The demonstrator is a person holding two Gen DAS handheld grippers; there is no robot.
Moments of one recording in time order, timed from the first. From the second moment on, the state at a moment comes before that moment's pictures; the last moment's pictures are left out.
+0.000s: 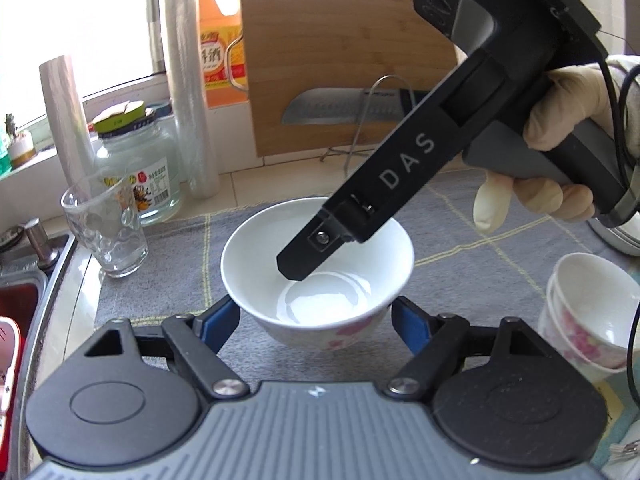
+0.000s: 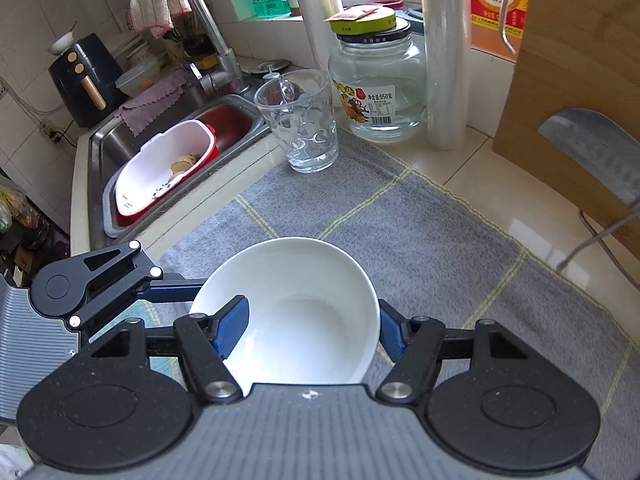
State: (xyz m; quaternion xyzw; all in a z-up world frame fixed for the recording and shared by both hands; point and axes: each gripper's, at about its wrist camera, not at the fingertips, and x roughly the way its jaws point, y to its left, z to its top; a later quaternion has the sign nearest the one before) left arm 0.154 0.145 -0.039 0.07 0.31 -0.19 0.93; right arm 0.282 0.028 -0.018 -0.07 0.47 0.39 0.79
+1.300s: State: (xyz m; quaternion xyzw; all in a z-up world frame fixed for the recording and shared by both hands) left arm 0.077 0.030 -0.003 0.13 0.26 -0.36 0.89; right arm 0.143 -0.118 0.024 -0.02 0.44 0.24 0.86
